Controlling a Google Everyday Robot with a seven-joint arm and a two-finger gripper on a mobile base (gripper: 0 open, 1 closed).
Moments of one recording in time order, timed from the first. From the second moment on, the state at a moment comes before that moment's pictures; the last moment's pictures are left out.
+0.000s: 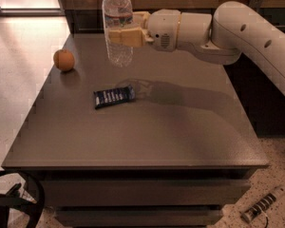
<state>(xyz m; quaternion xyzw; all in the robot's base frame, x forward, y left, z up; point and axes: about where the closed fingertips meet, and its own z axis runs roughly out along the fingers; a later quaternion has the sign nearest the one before) 0.622 0.048 0.998 -0.46 0.55 0.40 0.57</state>
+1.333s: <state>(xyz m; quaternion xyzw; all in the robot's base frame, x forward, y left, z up) 0.730 0.103 0.925 -0.42 0.59 0.37 0.58</state>
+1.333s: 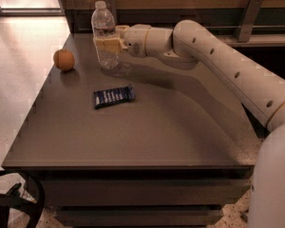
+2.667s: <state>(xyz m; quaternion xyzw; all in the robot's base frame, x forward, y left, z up) 0.713 0.155 0.890 -0.45 0.59 0.36 0.57</state>
